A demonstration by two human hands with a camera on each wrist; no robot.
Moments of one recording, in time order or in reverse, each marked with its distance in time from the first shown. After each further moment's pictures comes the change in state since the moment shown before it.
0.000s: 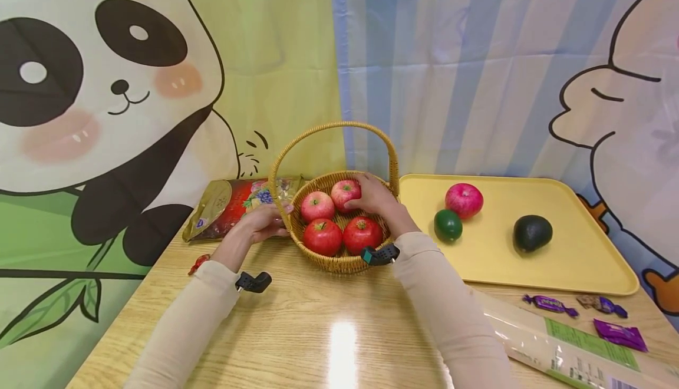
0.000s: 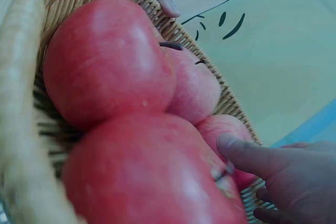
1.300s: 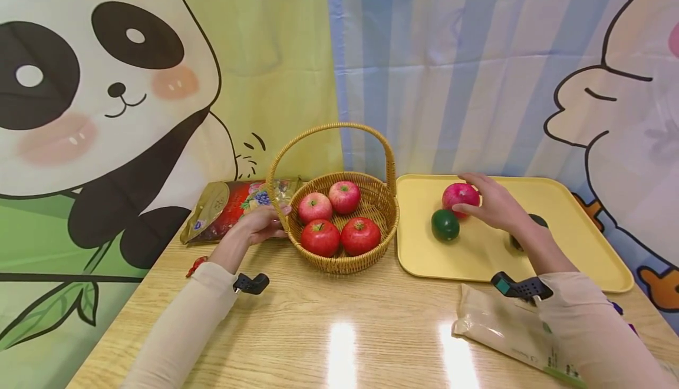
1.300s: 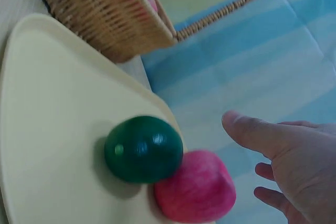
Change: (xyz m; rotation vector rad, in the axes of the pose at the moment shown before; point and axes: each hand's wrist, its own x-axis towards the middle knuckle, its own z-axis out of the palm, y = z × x) left_hand -0.001 0.000 0.001 -0.004 -0.015 -0.004; right_hand -0.149 0.131 -0.110 -0.144 0.229 -0.073
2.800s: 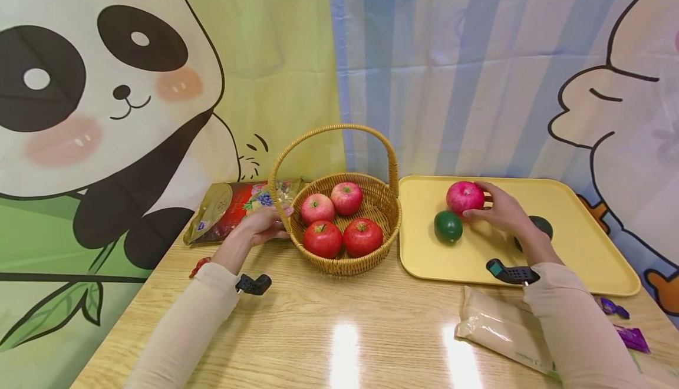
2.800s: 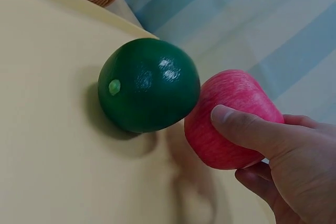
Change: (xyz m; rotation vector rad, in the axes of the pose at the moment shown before) left_hand -0.001 0.001 0.001 -0.017 0.006 0.001; right_hand 0.002 0.058 0.030 0.173 -0.145 0.279
